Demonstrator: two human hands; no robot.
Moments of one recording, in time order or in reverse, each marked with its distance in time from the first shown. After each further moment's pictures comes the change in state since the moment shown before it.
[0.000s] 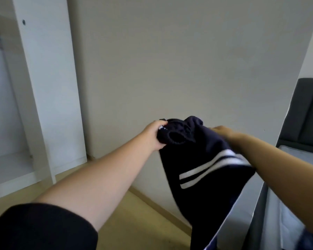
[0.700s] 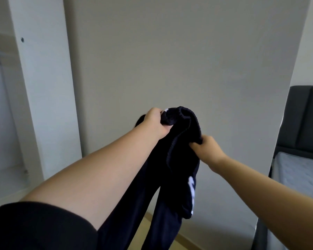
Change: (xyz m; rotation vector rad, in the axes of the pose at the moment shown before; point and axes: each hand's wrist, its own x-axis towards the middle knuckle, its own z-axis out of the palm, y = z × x) left_hand -0.009 0.054 0.053 -0.234 0.181 0.140; right_hand -0.004 -0.008 0.042 0.298 0.232 -0.231
